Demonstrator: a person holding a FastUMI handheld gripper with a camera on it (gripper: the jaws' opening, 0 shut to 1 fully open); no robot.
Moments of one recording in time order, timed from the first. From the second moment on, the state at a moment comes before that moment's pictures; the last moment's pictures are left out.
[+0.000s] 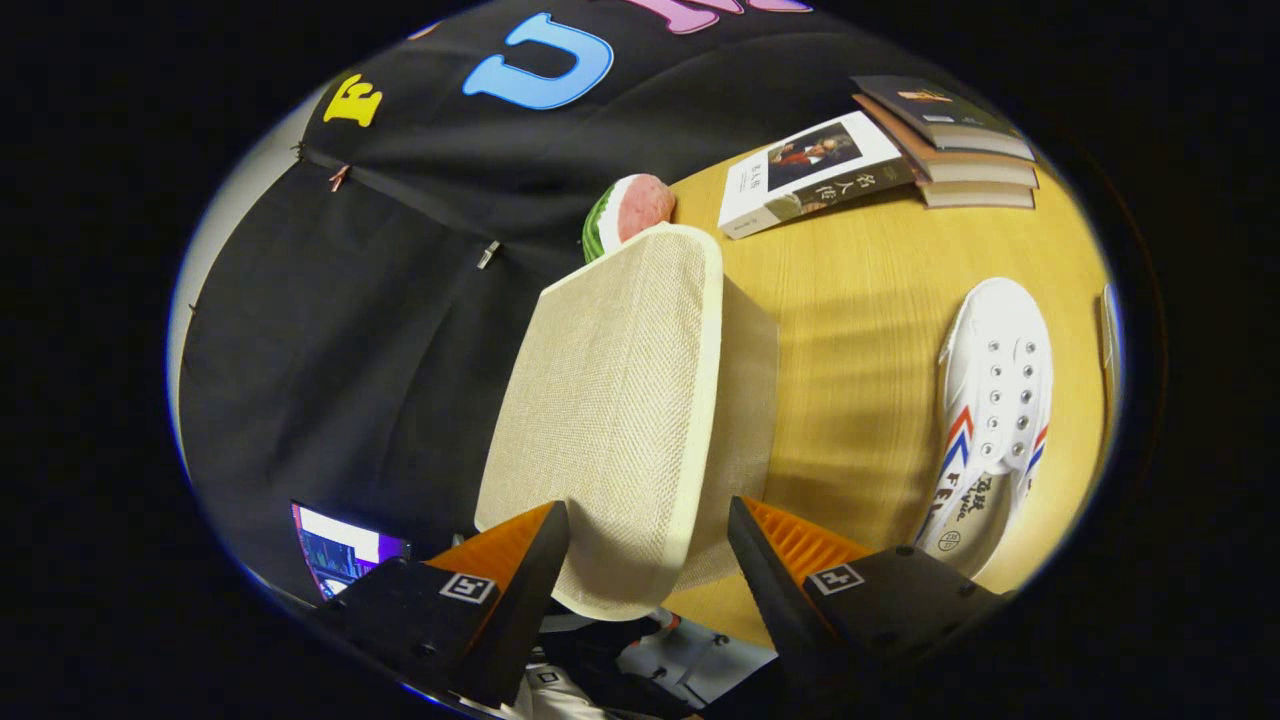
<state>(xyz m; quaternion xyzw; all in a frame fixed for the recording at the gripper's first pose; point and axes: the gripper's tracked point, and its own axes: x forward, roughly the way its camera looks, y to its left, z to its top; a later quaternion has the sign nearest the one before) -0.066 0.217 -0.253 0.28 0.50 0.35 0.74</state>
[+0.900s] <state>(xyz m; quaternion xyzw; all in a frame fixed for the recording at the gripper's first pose) -0.064 0.223 -0.231 0.31 0.56 0.35 0.68</state>
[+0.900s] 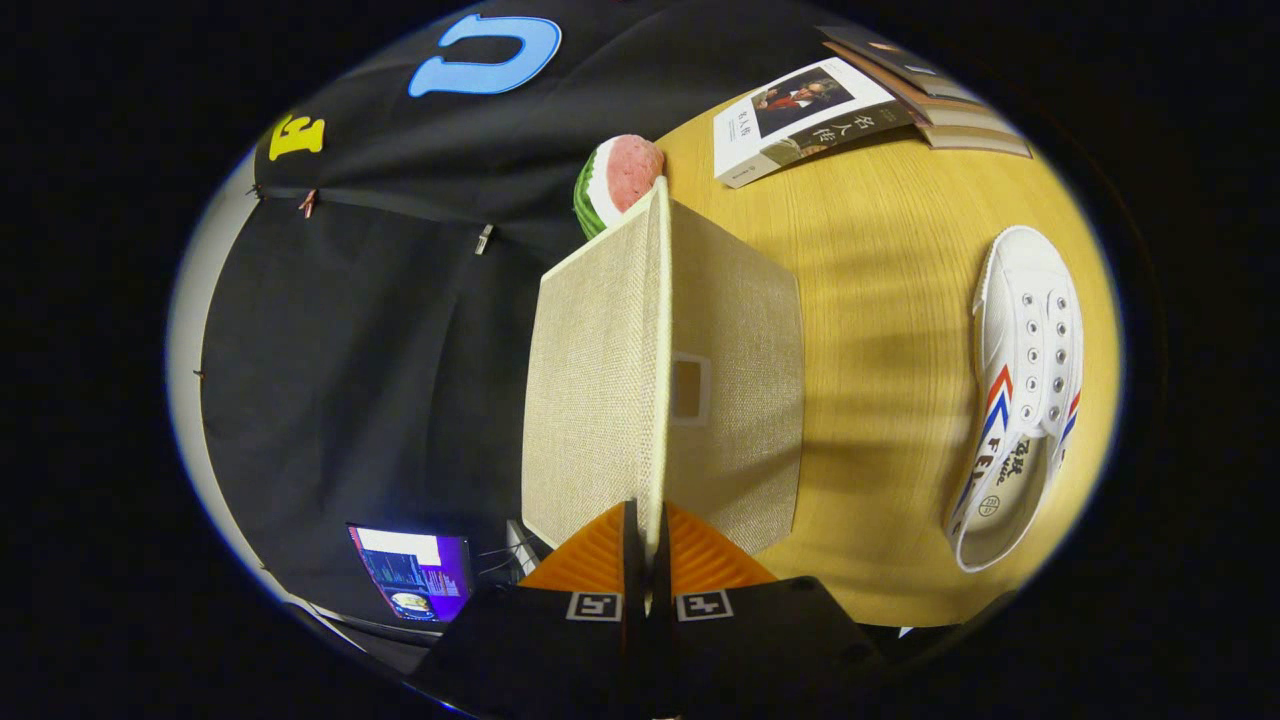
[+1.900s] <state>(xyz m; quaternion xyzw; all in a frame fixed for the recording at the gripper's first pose) -0.091 0.392 -0.050 0.29 0.48 0.47 0.68</state>
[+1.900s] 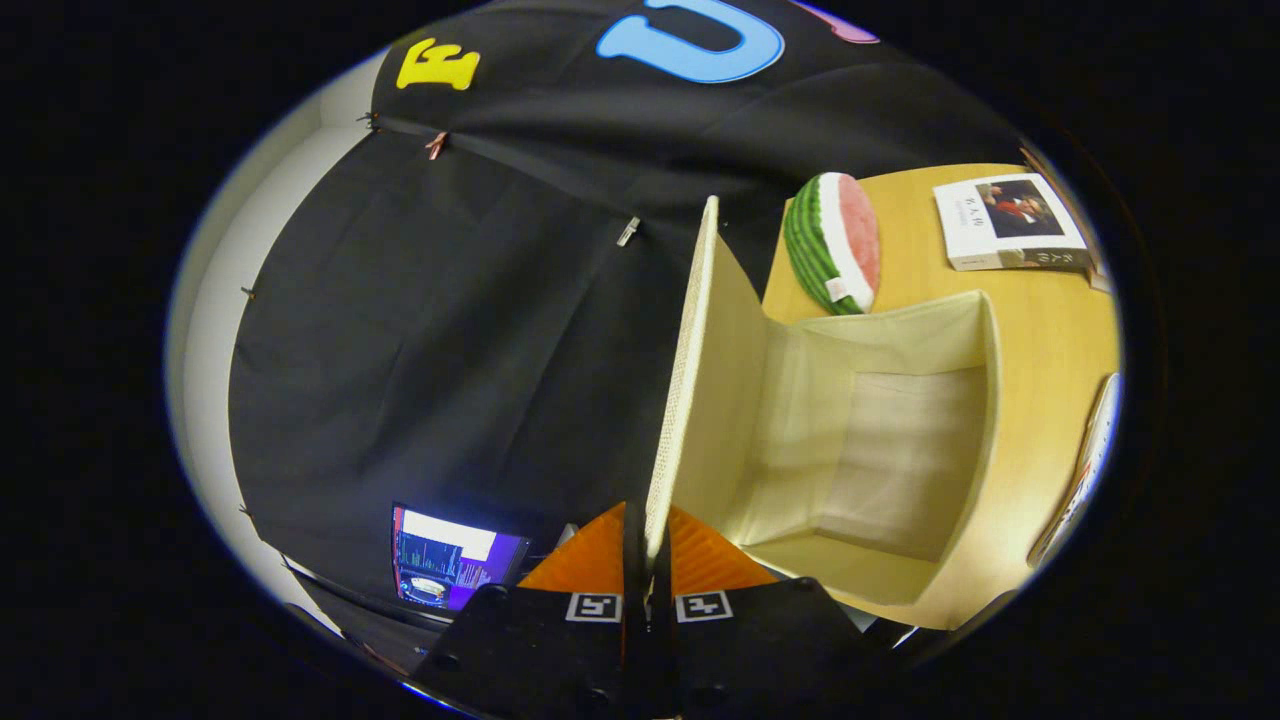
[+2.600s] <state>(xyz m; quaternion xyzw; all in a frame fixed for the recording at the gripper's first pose) -0.122 0.529 -0.069 0.23 0.49 0.49 0.68</state>
